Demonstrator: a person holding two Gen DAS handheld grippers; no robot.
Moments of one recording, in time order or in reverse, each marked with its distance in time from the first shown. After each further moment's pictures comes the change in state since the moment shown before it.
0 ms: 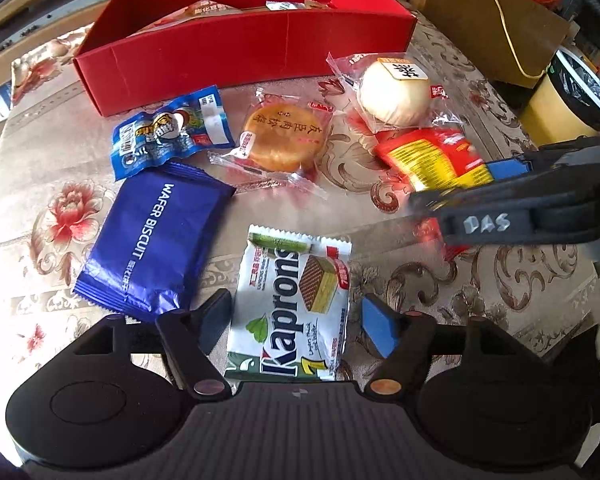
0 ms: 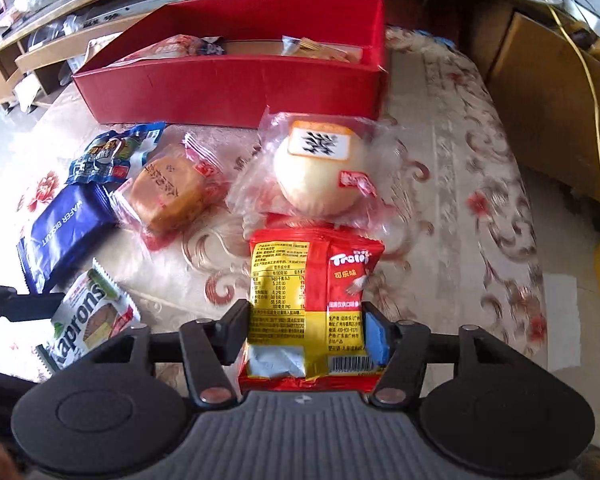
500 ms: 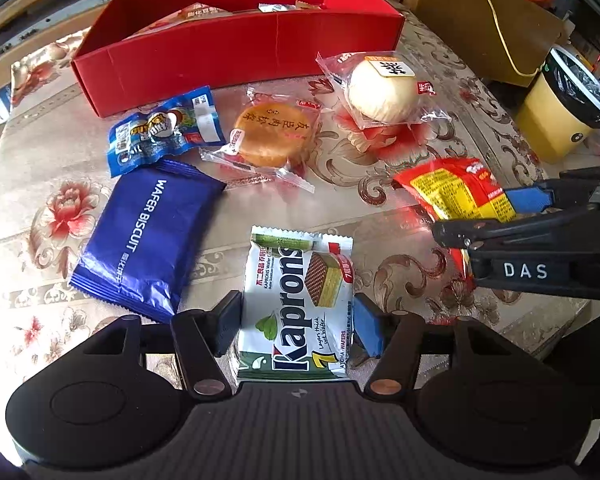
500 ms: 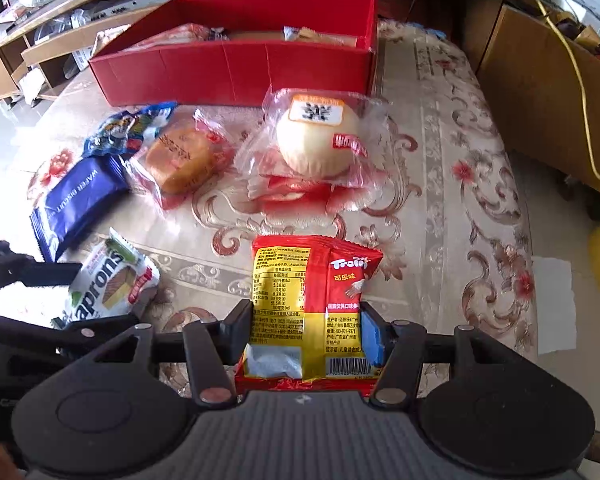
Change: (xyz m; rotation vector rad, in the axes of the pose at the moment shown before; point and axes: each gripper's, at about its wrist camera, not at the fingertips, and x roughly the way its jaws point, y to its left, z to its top) left arm -0.003 -0.006 -0.002 0.009 -0.012 0.002; right arm -0.016 0.000 -0.024 -0.007 0.011 -0.002
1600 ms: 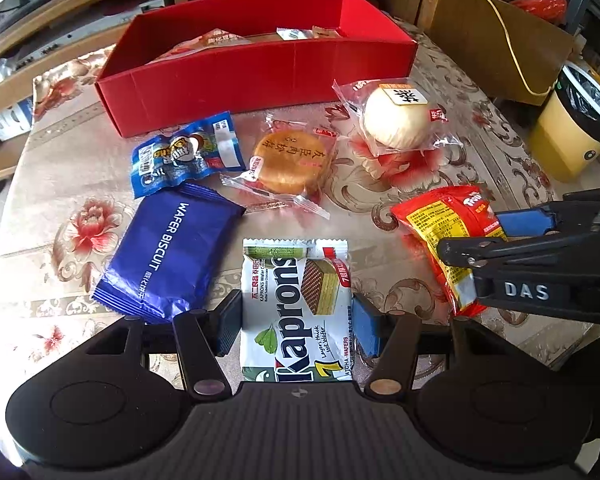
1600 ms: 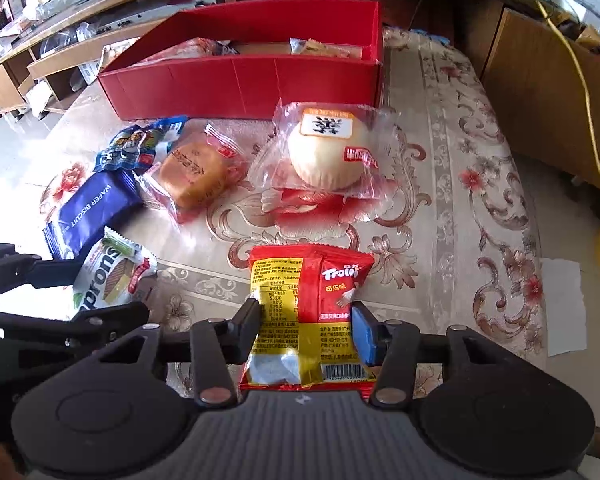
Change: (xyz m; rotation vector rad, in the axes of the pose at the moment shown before) left arm -0.009 -0.002 0.000 -0.016 -0.056 0.048; right arm -0.005 0.000 0.003 0.026 -0.030 0.036
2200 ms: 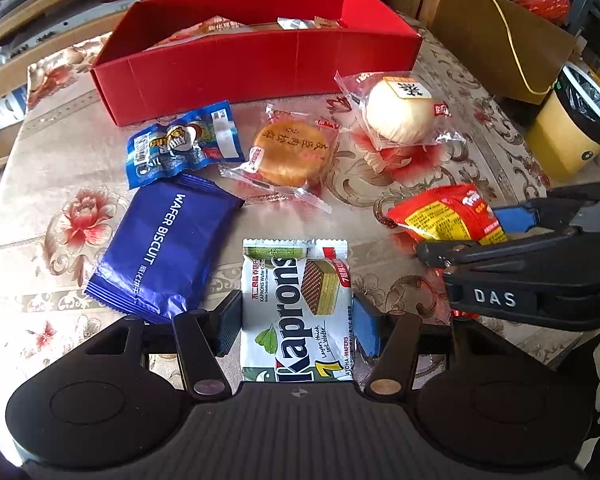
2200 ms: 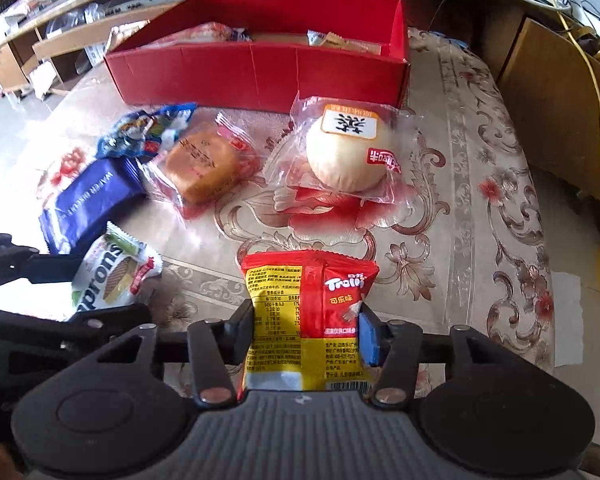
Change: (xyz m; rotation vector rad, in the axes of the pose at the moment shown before) left arm 0.004 0.002 0.000 -0.021 0.018 -0.021; right arm 0.007 0.011 0.004 -0.057 0.005 -0.012
